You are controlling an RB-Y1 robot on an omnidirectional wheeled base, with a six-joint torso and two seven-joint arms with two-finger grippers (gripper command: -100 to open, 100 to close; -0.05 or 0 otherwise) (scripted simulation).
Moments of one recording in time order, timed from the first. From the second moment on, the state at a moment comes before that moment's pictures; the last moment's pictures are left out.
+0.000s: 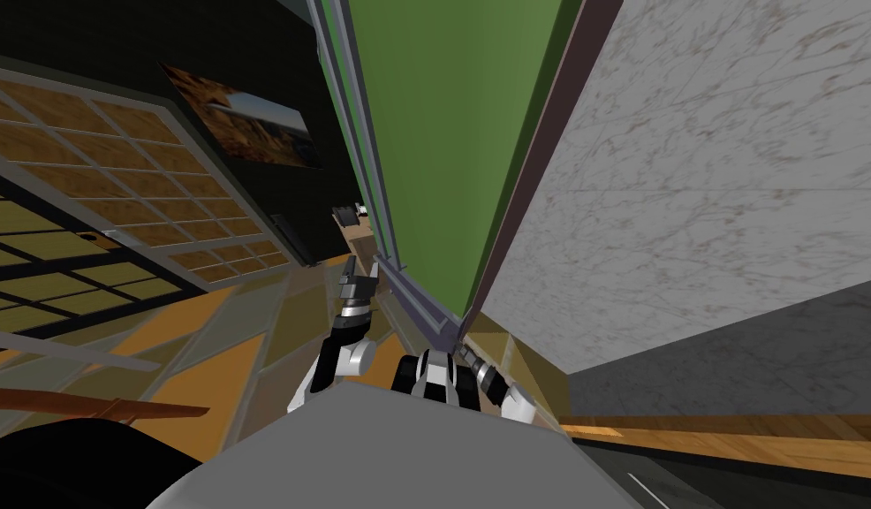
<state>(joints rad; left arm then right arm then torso) 0.51 0.00 -0.03 -2.24 0.10 -0.52 0.13 0.17 -0.13 0.07 -0.98 -2.09 0.92 -0.36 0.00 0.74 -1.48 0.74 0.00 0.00</state>
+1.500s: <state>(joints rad) 0.51 0.00 -0.03 -2.24 0.10 -0.52 0.13 0.18 -0.04 0.07 -1.02 -2.09 0.88 -0.41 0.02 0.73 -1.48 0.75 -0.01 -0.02</state>
